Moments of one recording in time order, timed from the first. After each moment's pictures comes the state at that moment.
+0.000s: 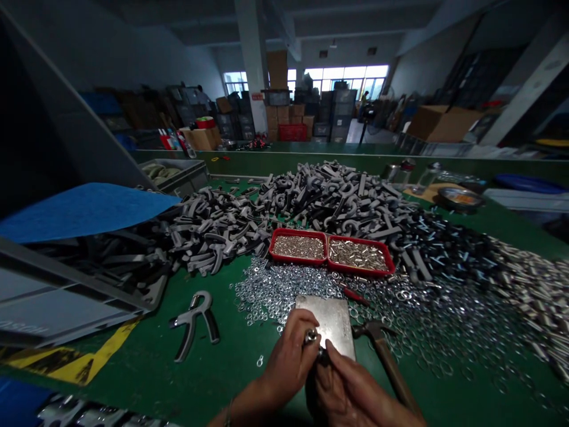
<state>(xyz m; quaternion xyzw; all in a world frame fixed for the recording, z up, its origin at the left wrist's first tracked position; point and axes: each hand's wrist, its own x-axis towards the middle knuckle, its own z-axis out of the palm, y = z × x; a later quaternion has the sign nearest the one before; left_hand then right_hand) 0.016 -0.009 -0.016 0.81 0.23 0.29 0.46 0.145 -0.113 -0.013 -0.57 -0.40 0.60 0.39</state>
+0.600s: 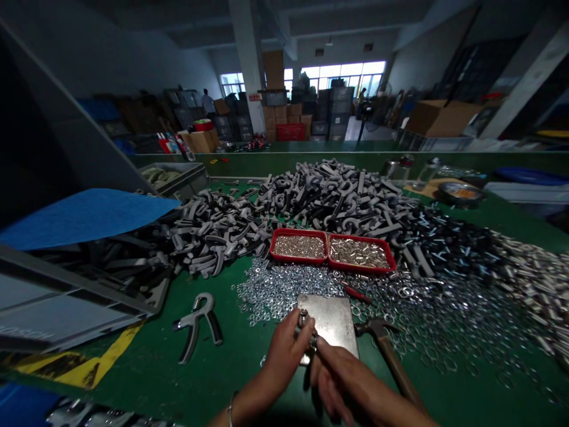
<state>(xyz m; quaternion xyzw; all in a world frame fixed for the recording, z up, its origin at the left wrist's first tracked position) 0.021 0.001 -0.026 0.75 0.36 0.27 0.49 0.141 -0.102 -0.024 -0.53 -0.36 0.67 0.39</state>
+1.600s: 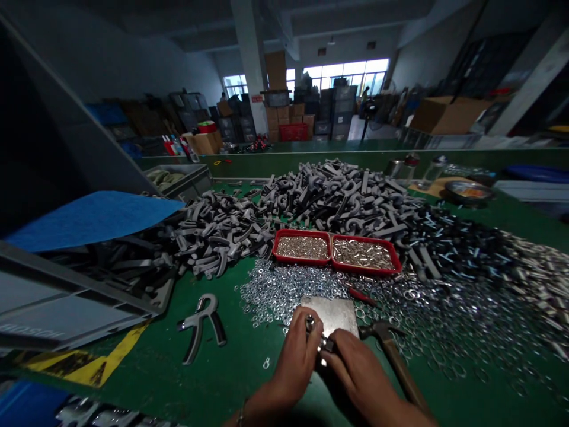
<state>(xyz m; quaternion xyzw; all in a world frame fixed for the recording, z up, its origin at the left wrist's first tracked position) 0.025 -0.006 -0.020 0.79 0.29 0.34 0.42 0.157 -0.103 -0.024 -0.64 -0.46 0.40 0.46</state>
